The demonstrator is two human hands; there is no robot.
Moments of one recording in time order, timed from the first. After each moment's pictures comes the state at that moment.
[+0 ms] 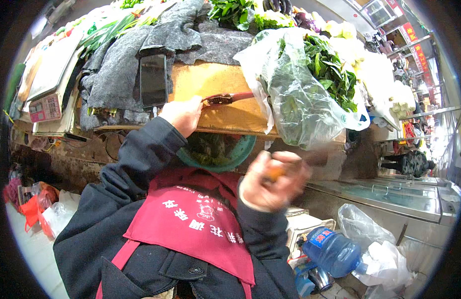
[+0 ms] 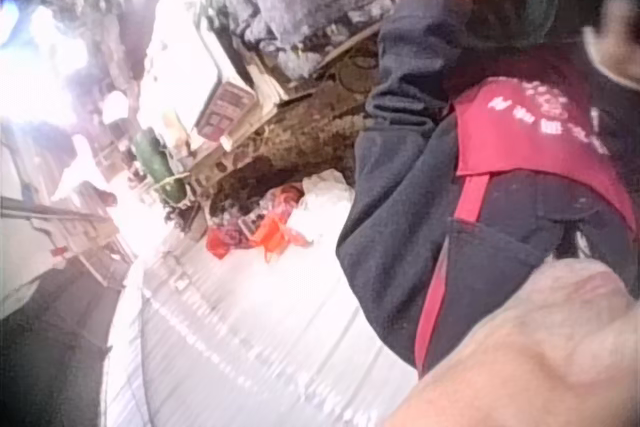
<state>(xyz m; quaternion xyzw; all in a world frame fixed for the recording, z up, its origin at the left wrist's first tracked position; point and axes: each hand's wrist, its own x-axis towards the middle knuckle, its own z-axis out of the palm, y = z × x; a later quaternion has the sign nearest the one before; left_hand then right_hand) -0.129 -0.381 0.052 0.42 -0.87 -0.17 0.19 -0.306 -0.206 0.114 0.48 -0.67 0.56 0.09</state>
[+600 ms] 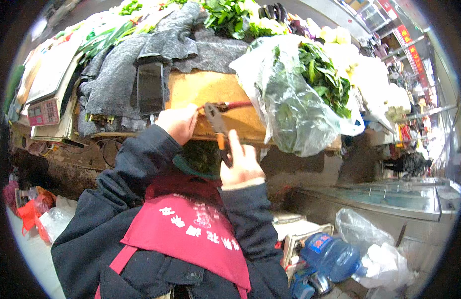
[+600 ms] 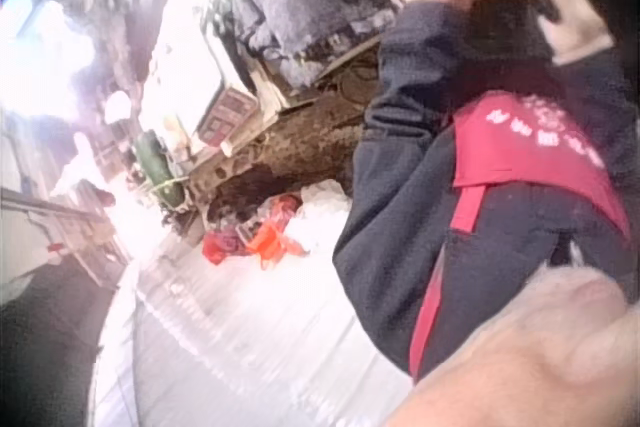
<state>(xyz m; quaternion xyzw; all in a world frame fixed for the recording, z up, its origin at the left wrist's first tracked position) -0.128 -0.381 0.053 0.39 -0.88 -0.14 0.25 -0.294 -0.227 0.111 0.60 -0.75 0.25 -0.06</state>
